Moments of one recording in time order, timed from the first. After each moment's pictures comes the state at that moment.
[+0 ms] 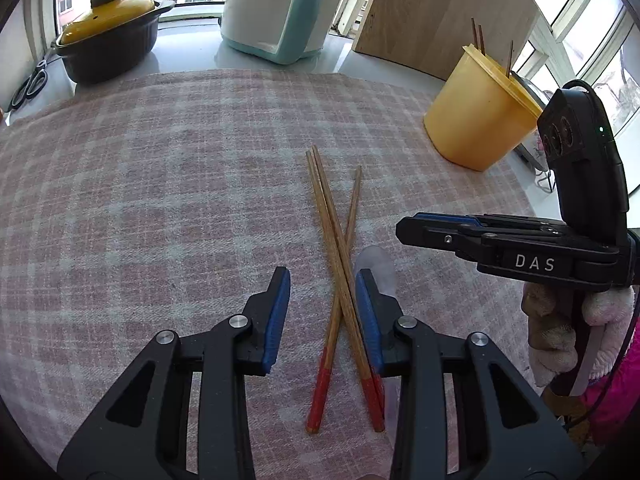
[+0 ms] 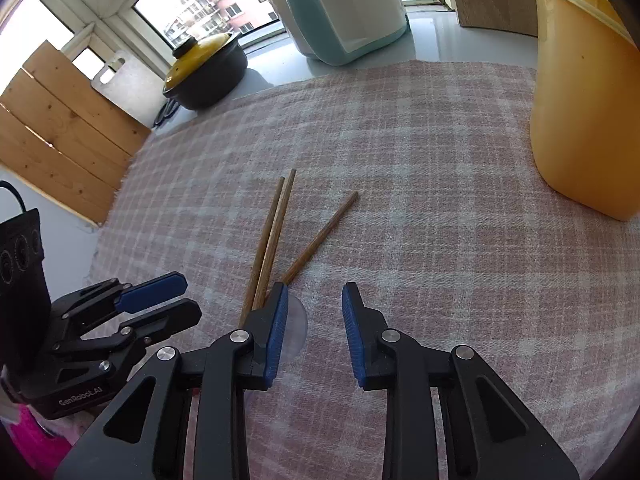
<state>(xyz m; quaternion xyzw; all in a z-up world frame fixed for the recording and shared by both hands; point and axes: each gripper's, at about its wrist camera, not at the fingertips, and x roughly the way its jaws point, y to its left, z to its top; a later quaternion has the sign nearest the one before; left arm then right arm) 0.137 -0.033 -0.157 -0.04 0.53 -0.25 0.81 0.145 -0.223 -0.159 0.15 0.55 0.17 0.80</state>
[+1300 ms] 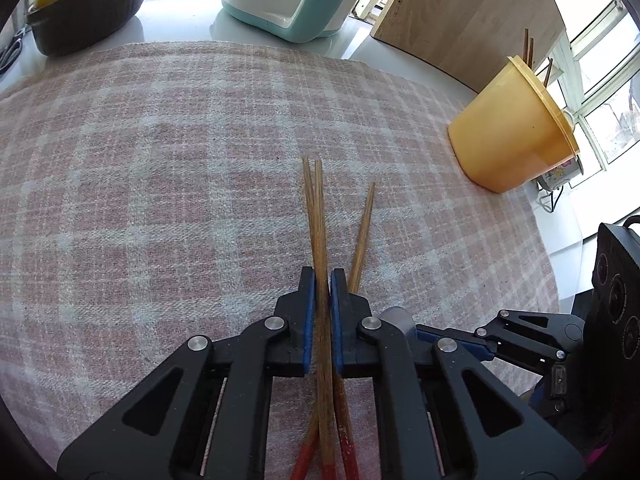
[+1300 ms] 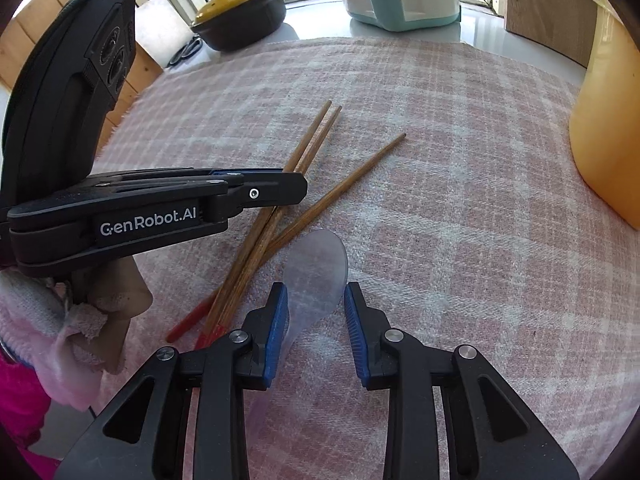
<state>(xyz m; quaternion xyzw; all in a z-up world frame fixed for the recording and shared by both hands) 0.193 -0.038 -0.193 -0.08 0.56 -0.25 0.78 0.133 -0.168 -0.177 0.03 0.57 0.19 0.80</state>
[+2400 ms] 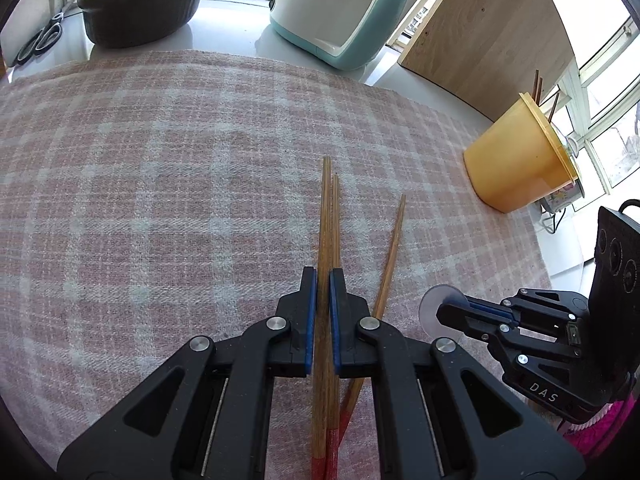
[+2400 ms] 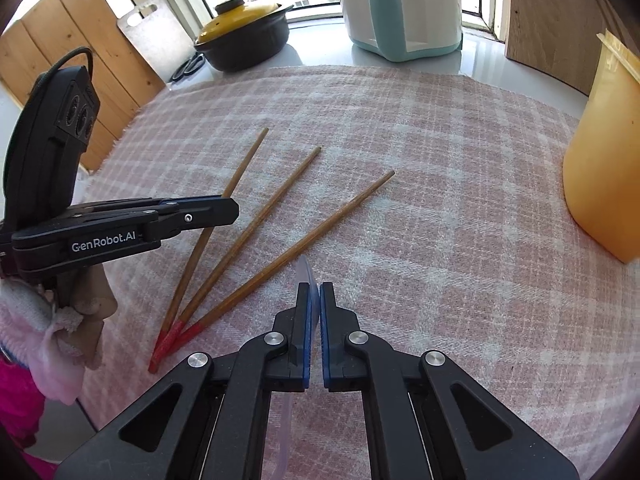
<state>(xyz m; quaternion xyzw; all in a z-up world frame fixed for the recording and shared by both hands) 0.184 0.006 -0.176 -0.10 0.55 -0.23 0.80 0.134 -0.175 -0.155 0.04 0.54 0.18 0.82</state>
